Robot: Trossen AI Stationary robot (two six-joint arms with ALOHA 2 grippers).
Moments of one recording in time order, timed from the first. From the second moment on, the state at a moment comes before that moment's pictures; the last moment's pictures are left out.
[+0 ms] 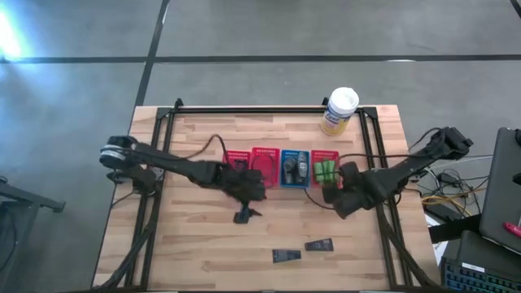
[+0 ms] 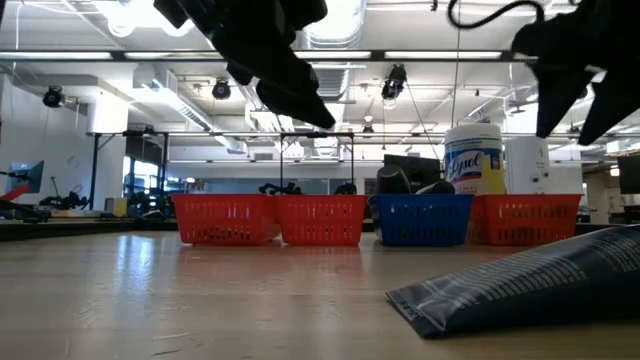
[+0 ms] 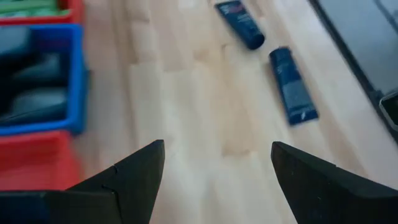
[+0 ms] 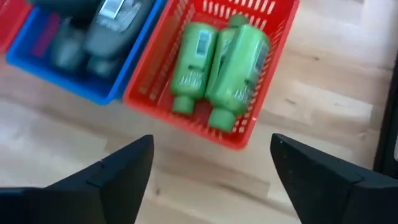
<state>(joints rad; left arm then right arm) -0.15 1.62 1.13 -0.24 0.15 -0.01 0.50 1.27 0.91 -1.22 0.50 1.78</state>
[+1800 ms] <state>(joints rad) -0.52 2.26 1.60 -0.13 -0.29 -0.39 0.80 1.25 0.91 -1.25 0.47 1.94</state>
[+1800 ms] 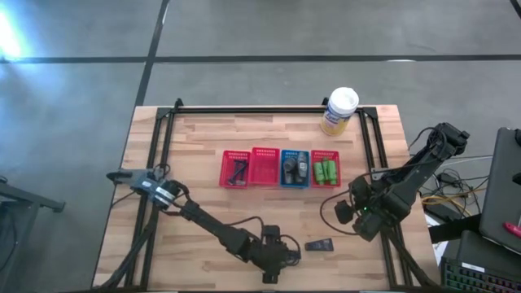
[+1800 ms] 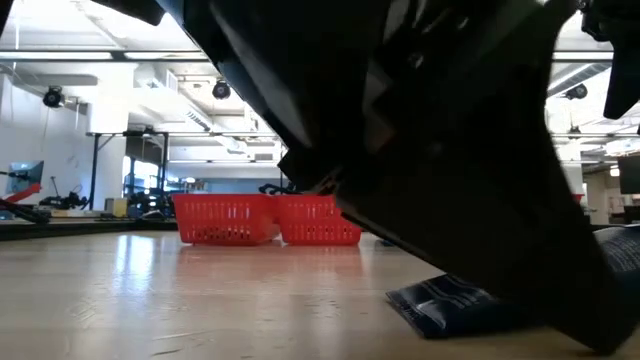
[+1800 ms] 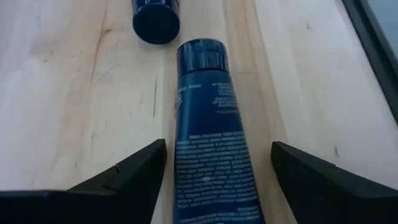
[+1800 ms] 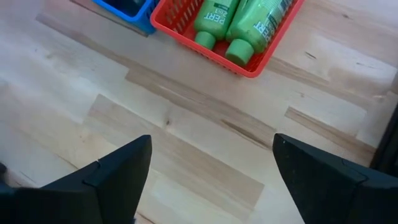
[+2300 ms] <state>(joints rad) -0.52 2.24 1.60 -0.19 -0.31 -0.34 0.80 1.23 0.91 -1.03 0.47 1.94</state>
